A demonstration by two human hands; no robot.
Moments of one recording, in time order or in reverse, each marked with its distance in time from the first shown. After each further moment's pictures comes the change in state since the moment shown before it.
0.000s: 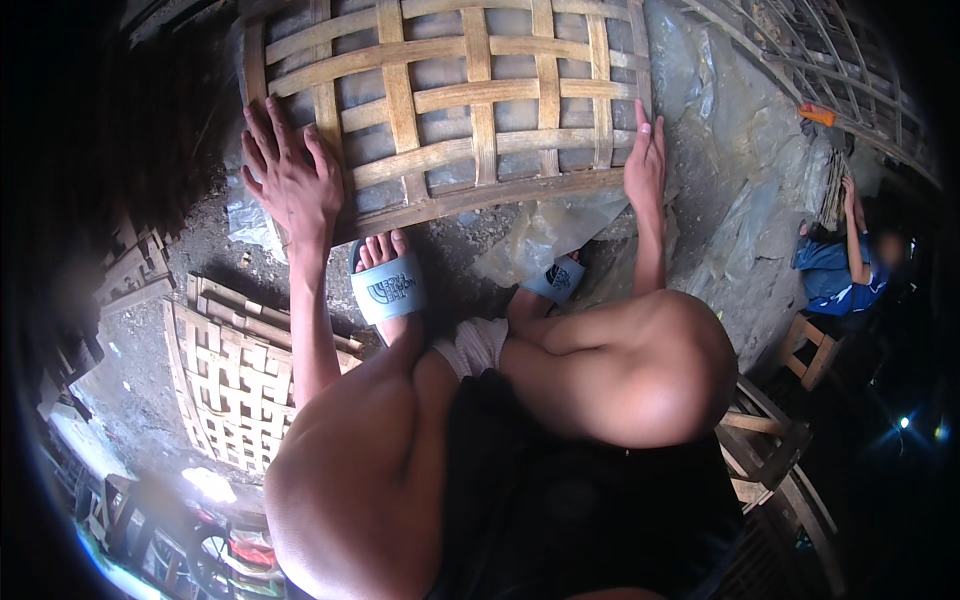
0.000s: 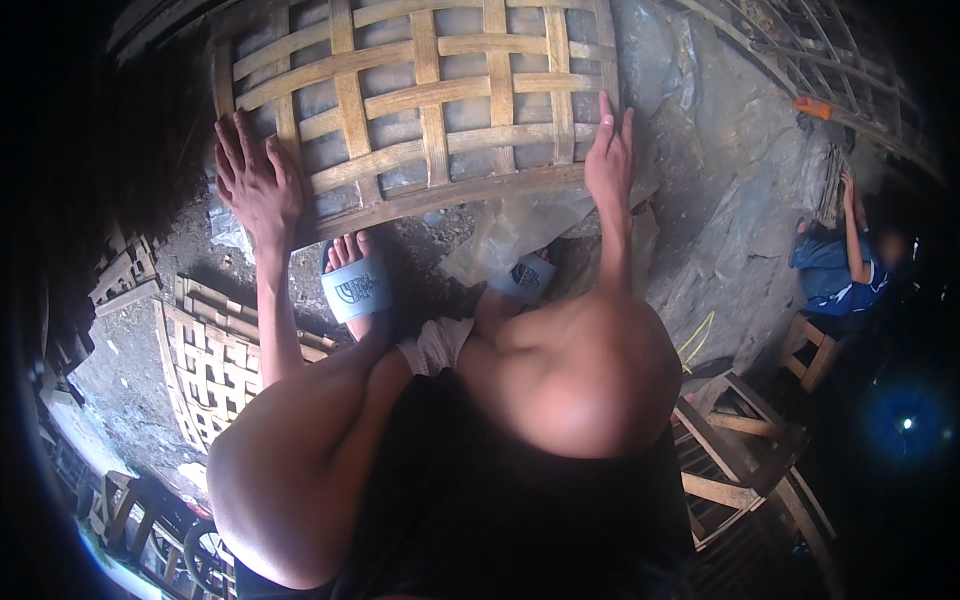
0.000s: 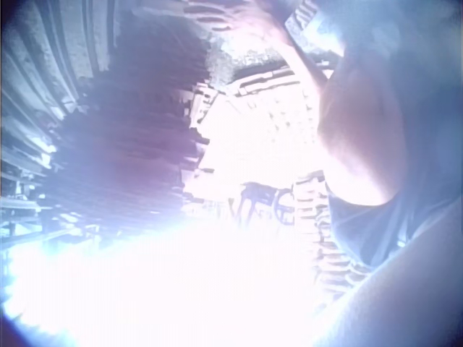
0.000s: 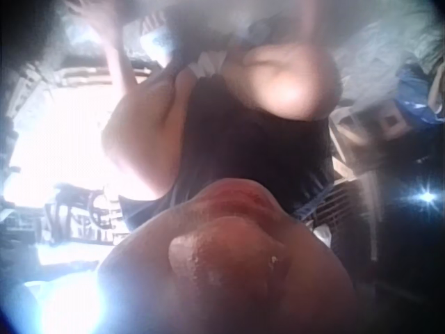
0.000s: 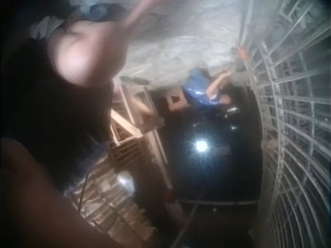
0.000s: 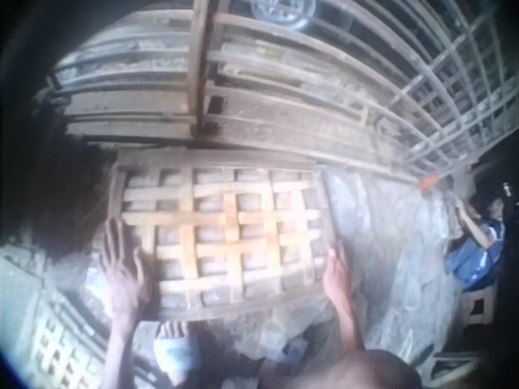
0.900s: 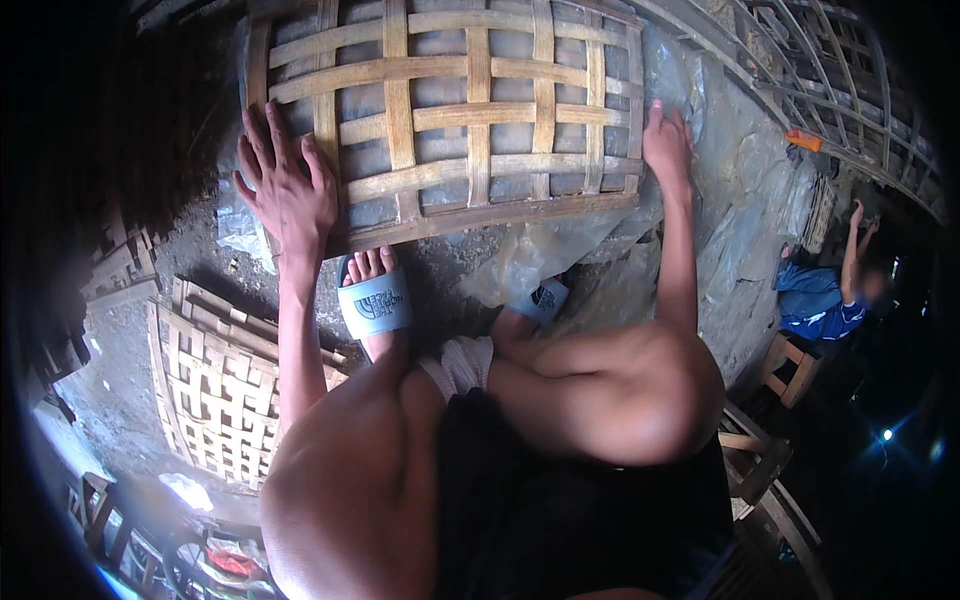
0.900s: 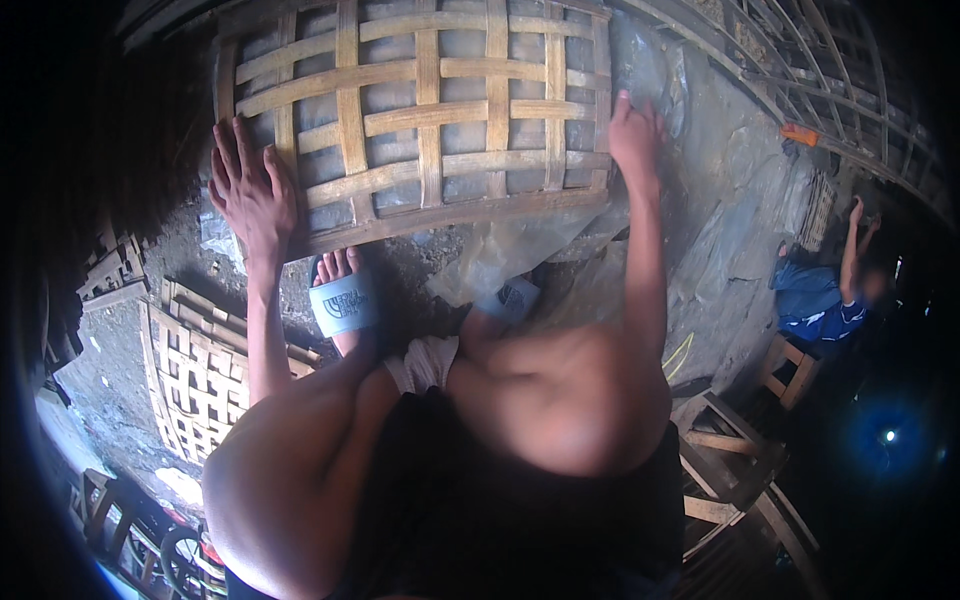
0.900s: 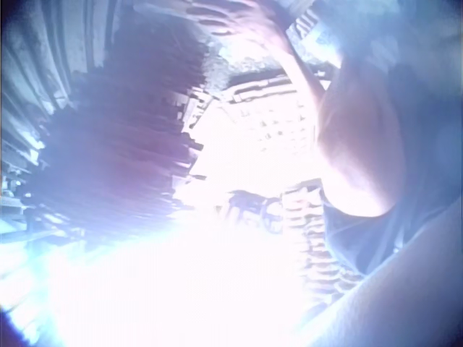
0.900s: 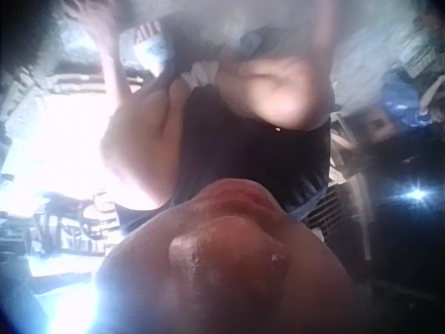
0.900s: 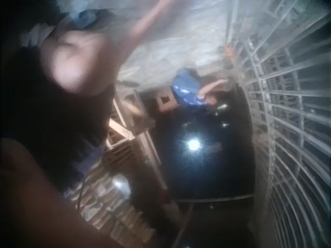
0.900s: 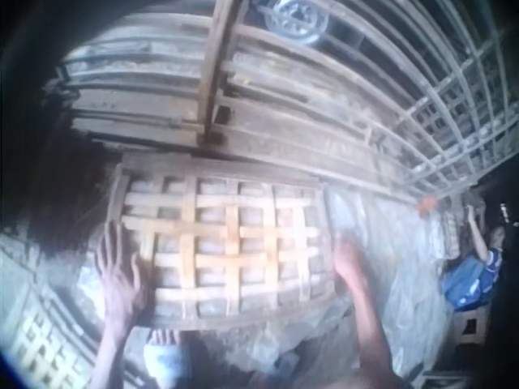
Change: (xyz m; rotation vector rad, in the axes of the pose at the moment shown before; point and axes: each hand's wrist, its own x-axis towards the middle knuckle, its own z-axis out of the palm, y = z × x) left_hand 0.001 -0.003 0.002 -0.003 0.033 0.000; right_hand 0.110 0.007 -0.028 -0.359 -0.059 -0.142
